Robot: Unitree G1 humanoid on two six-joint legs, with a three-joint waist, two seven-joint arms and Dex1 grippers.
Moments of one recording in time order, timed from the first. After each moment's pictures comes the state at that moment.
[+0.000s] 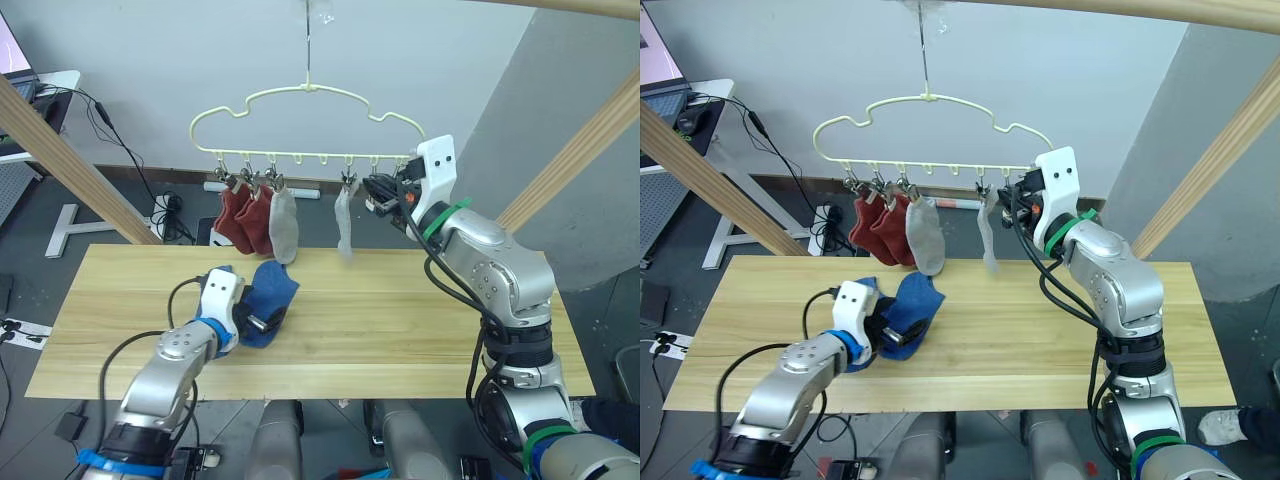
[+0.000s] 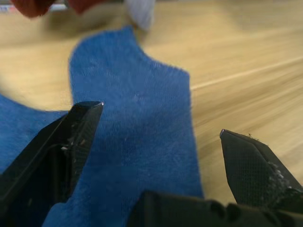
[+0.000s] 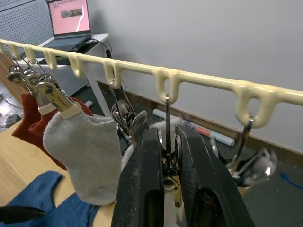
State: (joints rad) left arm -0.14 0.49 -0.07 0.02 -0.18 0.39 -0.49; right arm -0.70 -0.19 -0.01 -0.23 0.36 0.85 0.33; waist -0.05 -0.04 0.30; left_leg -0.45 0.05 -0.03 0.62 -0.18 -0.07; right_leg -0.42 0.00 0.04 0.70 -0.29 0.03
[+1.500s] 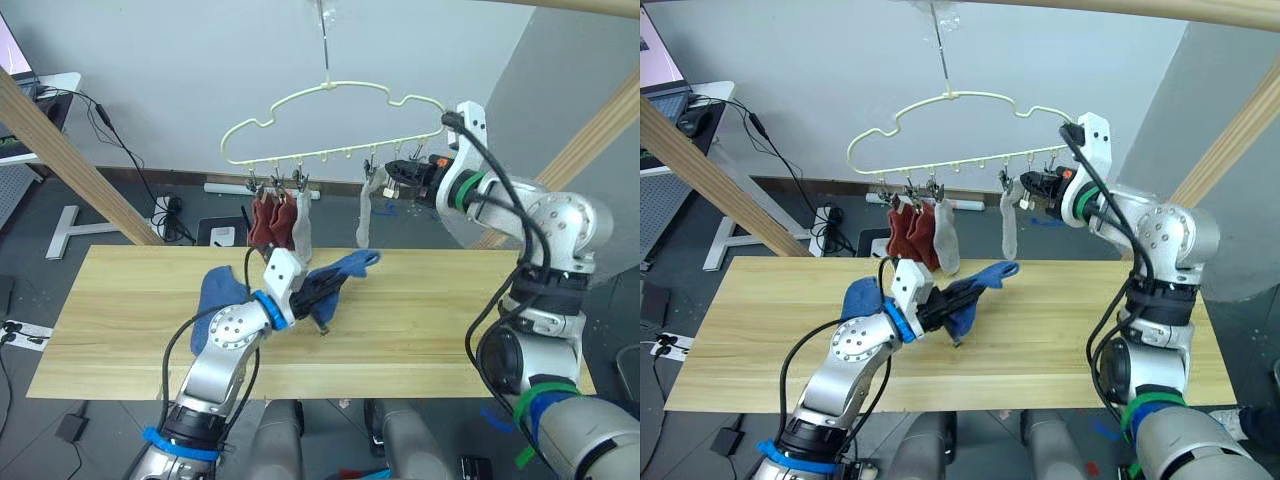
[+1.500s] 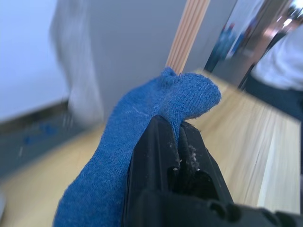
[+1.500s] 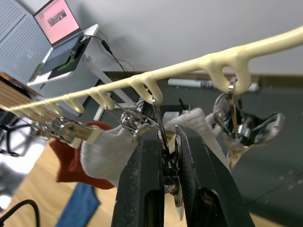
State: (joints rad) left arm -0.25 0.27 -0.18 -0.16 -0.14 0.09 -0.68; right arm -1.04 -0.15 -0.47 -0.01 0.58 1.46 0.15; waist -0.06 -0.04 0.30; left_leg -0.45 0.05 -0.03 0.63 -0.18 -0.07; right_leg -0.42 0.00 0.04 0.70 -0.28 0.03
